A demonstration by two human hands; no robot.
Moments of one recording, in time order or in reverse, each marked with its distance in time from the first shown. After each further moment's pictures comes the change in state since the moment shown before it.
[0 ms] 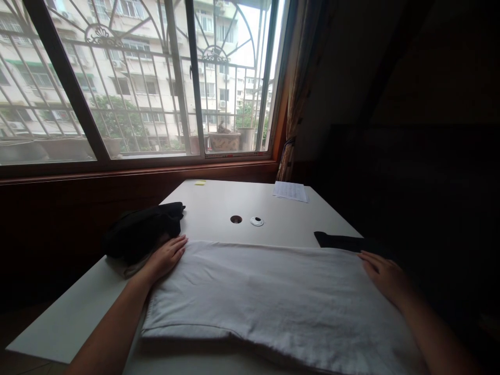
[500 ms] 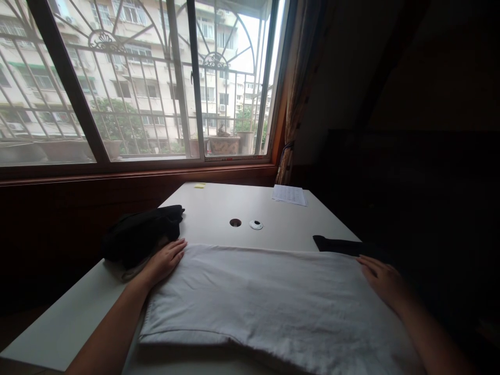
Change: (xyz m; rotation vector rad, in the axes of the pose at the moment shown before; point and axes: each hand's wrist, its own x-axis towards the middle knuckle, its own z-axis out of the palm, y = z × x) left_hand 0.000 -0.004 0.002 -0.041 0.014 -0.004; right_hand 0.001 0.000 0.000 0.001 0.014 -0.005
